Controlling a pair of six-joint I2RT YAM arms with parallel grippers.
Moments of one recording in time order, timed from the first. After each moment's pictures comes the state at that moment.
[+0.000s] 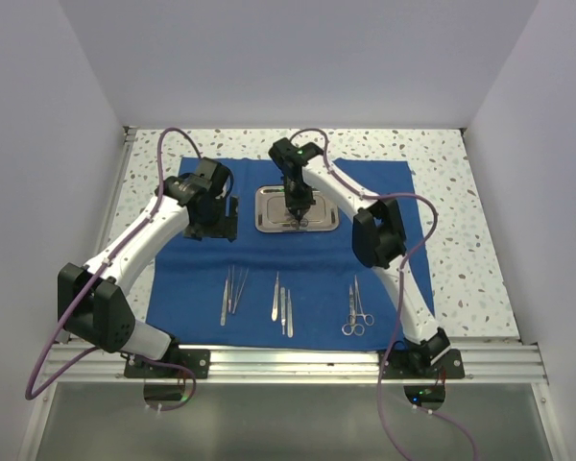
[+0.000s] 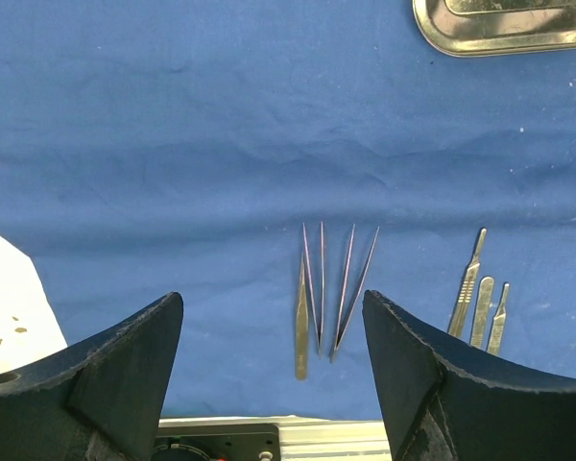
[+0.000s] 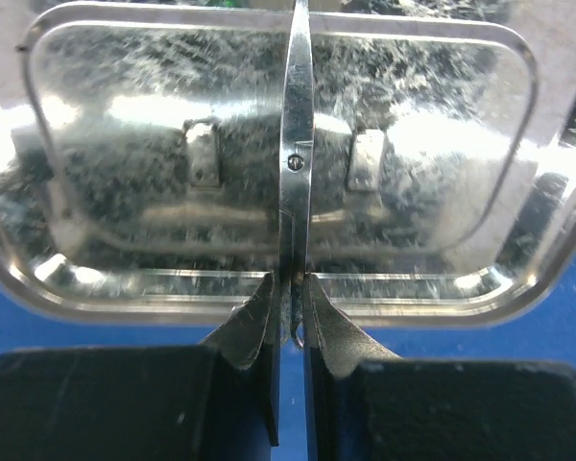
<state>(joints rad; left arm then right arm) -0.41 1.46 1.27 -1.01 -0.13 -0.38 0.63 2.48 2.32 -1.19 0.16 0.53</state>
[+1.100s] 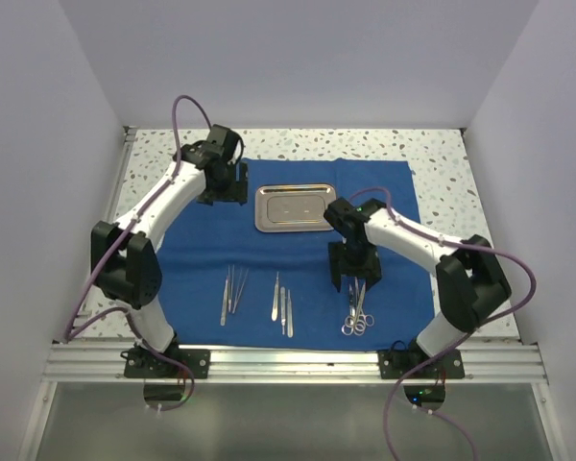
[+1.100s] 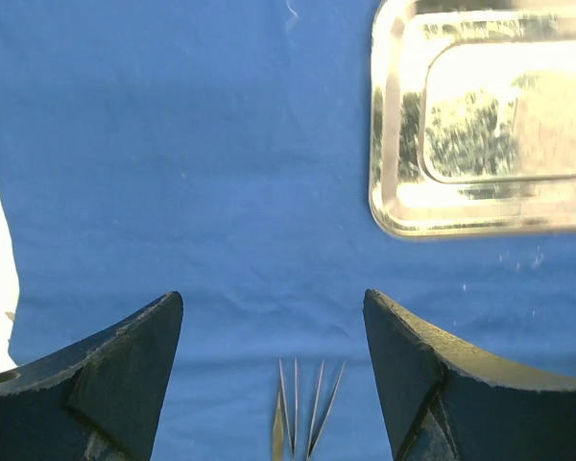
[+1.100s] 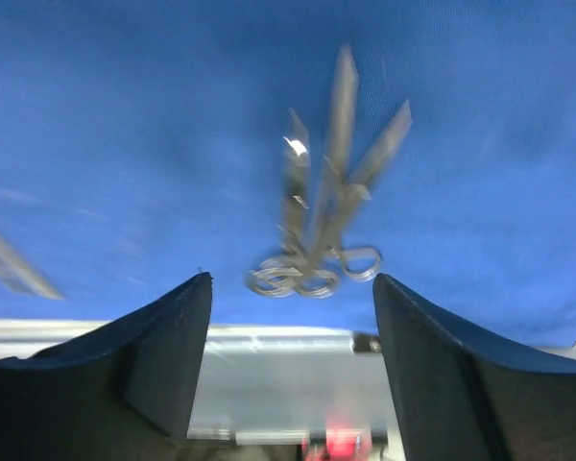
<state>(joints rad) -0.37 1.76 1.57 -0.93 -0.16 -0.35 0.63 1.61 1.08 -1.09 0.00 0.62</state>
